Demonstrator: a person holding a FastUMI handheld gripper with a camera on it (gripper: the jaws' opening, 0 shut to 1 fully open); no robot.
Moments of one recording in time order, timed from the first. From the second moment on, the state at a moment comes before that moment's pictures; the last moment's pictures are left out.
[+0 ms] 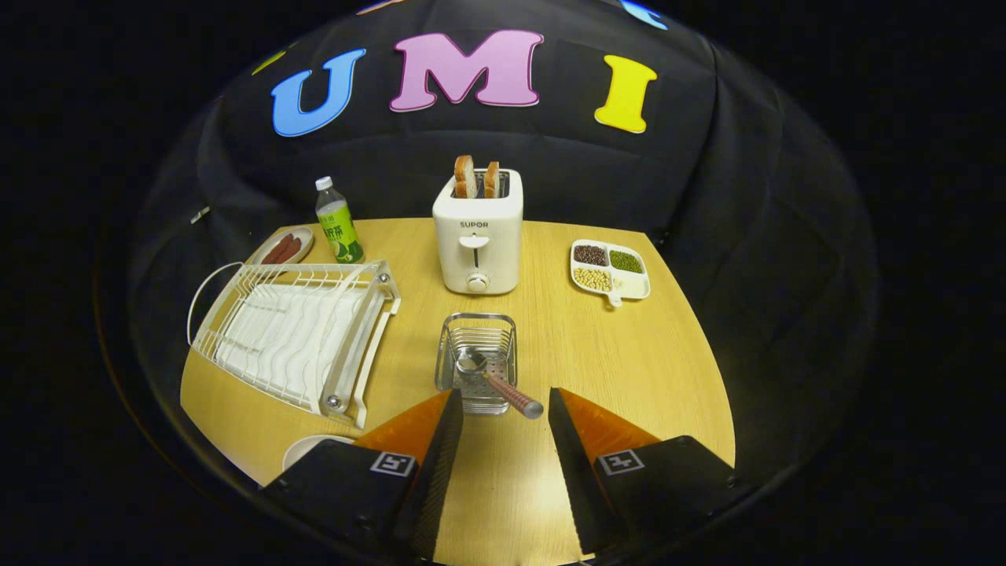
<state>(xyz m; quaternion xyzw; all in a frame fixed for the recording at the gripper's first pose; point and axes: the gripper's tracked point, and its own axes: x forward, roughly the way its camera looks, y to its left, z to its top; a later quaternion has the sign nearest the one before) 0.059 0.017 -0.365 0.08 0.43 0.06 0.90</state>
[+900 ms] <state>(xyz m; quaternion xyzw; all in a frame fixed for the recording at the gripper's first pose) 0.054 0.032 -0.352 0.08 0.42 0.13 0.89</state>
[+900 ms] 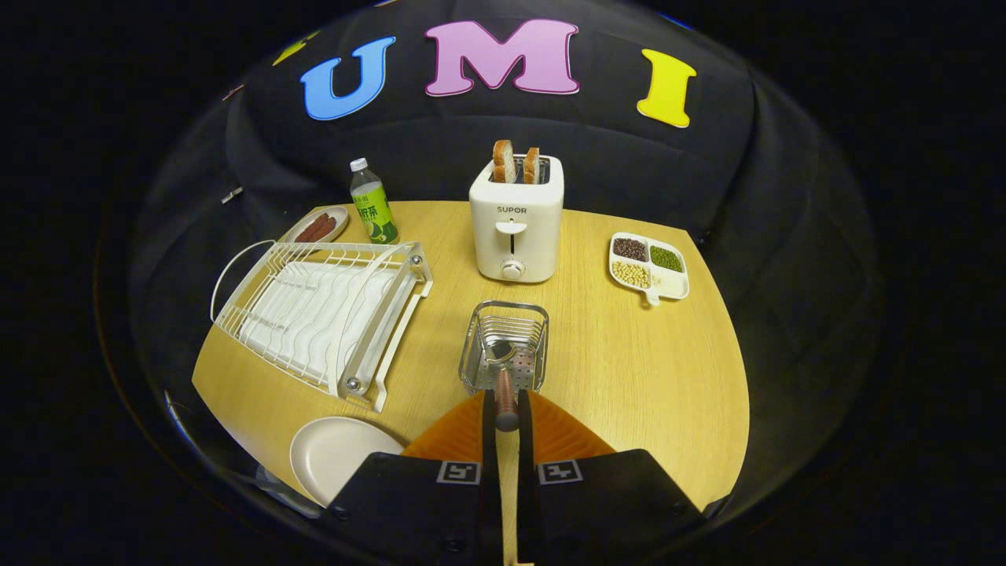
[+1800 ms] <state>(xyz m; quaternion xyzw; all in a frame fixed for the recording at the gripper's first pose) -0.104 0.101 -0.263 0.14 0.39 0.21 0.89</state>
